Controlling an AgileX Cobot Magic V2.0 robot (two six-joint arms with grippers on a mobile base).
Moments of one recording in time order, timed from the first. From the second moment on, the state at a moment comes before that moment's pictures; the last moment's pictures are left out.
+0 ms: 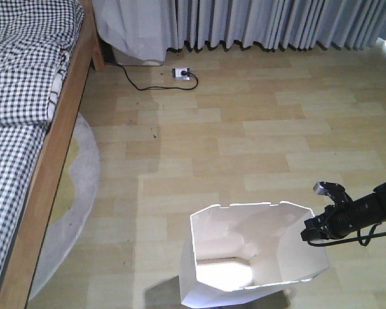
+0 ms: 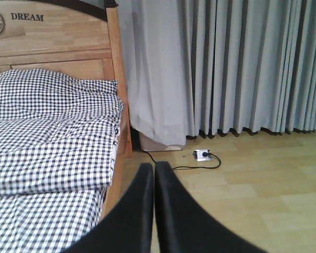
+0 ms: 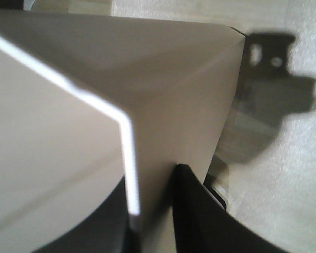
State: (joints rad) left arm 0.05 -0.02 0.03 0.04 0.12 -0.05; right arm -0.37 2.66 -1.21 1.03 0.63 -1.48
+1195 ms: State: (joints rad) left arm 0.05 -0.02 0.03 0.04 0.12 -0.05; right arm -0.37 2.66 -1.21 1.03 0.63 -1.48
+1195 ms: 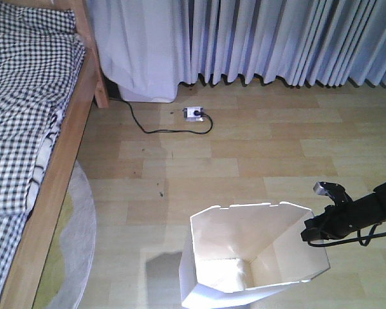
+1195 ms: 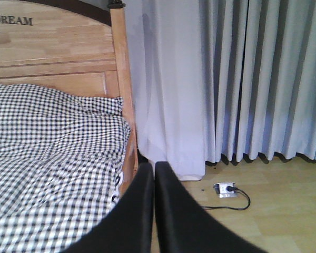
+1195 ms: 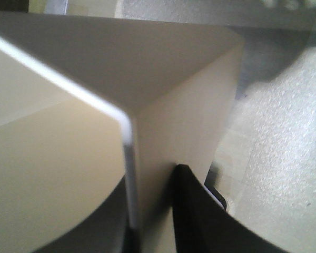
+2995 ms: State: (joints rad) left arm 0.05 -0.02 0.03 0.04 0.12 -0.05; right arm -0.37 2.66 -1.21 1.04 0.63 -1.48
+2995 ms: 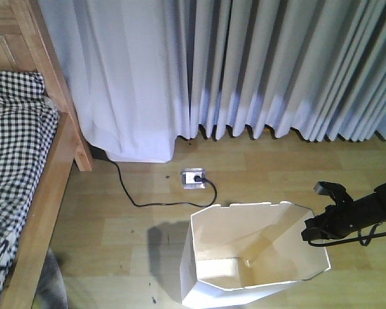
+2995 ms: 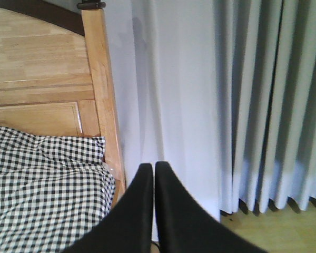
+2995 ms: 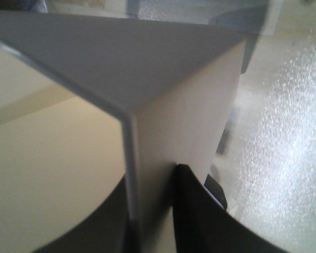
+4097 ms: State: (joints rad) left arm 0.05 -0.02 0.03 0.04 0.12 -0.05; right arm -0.37 2.66 -1.21 1.04 0.64 -1.48
